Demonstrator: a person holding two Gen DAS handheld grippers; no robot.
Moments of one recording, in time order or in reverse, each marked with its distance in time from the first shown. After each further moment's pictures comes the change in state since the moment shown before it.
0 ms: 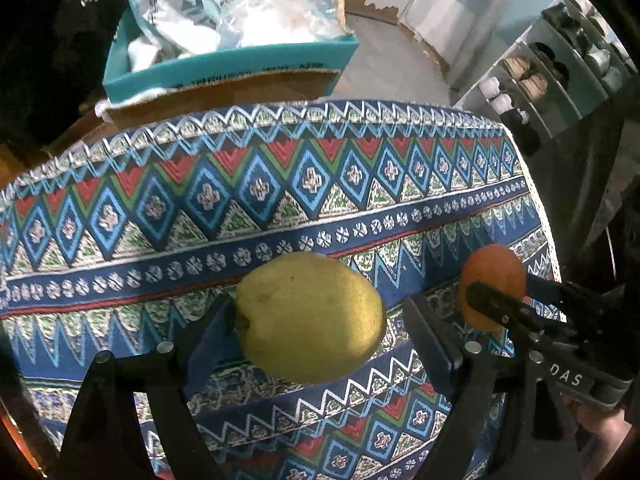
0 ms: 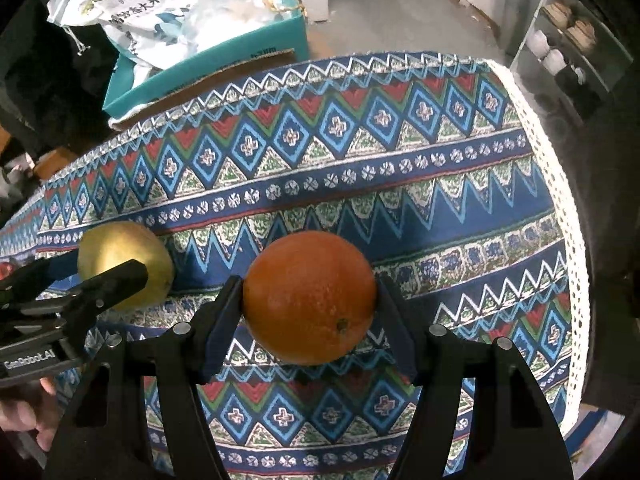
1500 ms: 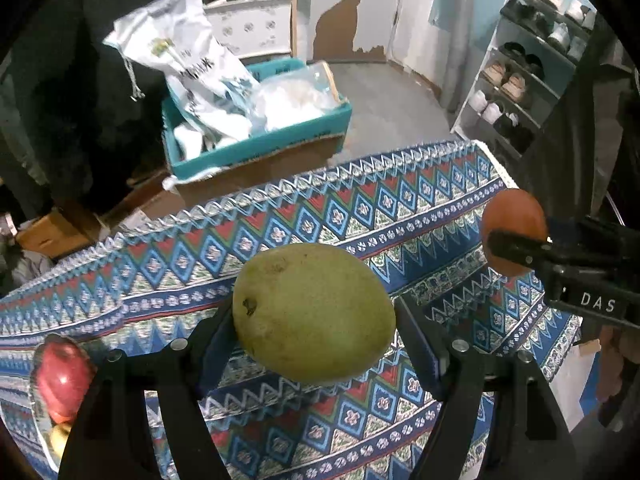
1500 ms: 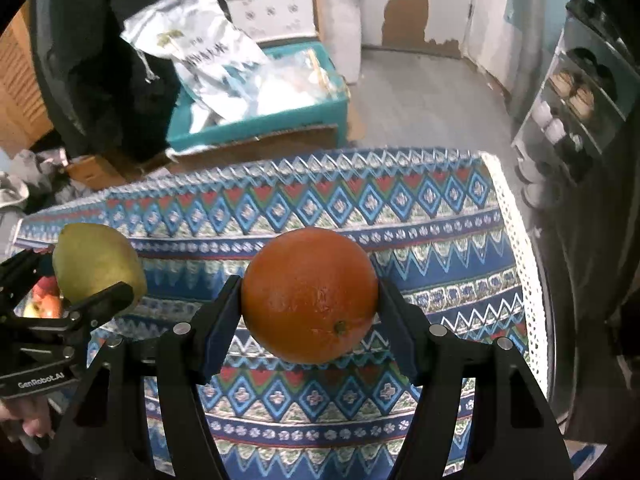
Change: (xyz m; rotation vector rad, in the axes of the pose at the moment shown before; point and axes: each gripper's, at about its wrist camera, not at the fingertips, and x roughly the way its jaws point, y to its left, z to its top) left arm -0.117 -0.006 -0.034 0.168 -0.212 0.147; right arm -0.098 0.043 -0.009 -0.134 -0.215 0.024
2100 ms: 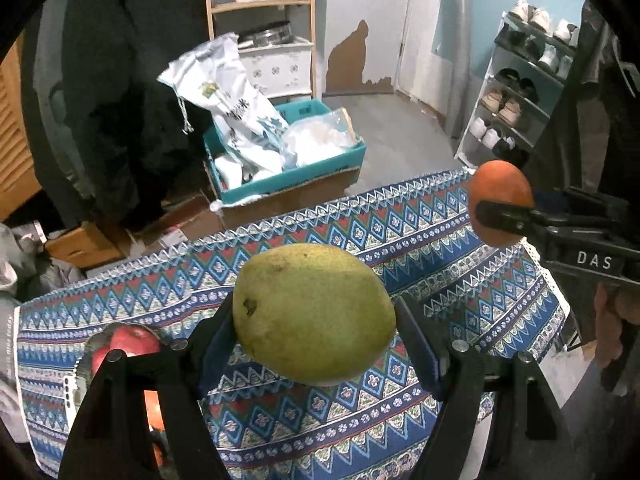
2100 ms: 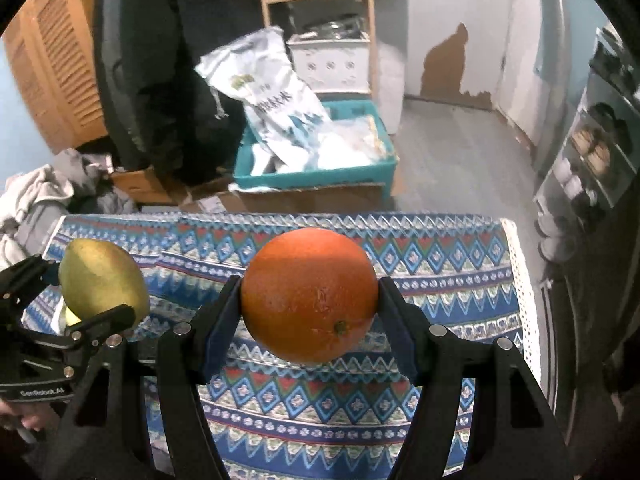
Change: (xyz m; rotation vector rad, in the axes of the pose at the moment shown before) left arm -0.095 0.022 -0.023 0.004 -0.111 0.045; right arm -0.066 0.052 0.012 -0.112 -0.138 0.090
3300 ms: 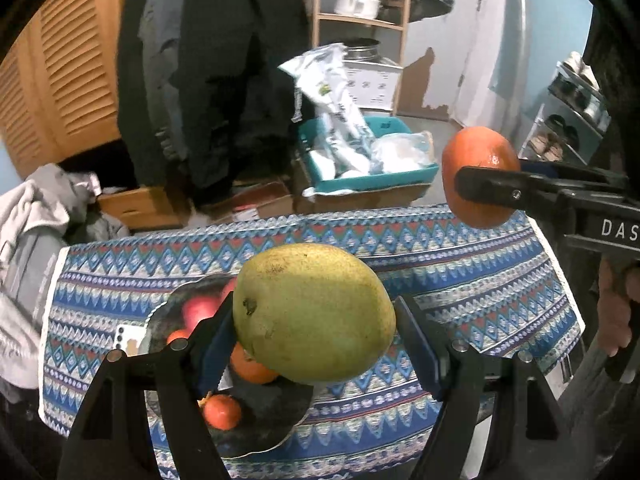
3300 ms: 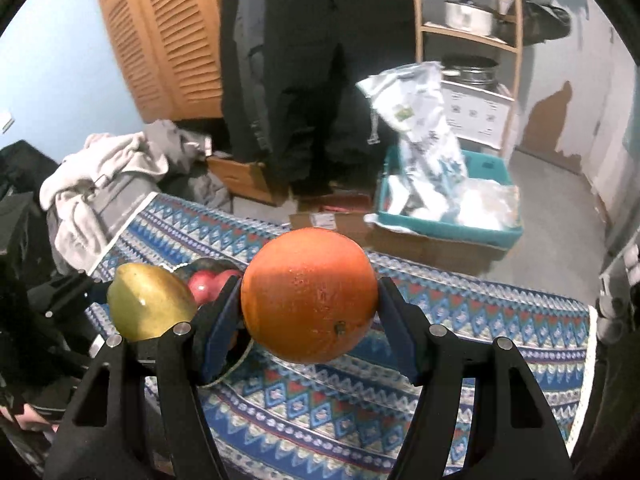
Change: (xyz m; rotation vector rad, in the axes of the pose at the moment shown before) left arm -0.067 0.119 -0.054 -0.188 -0.040 0.118; right arm 0.002 0.167 0.040 -0.229 -0.022 0.252
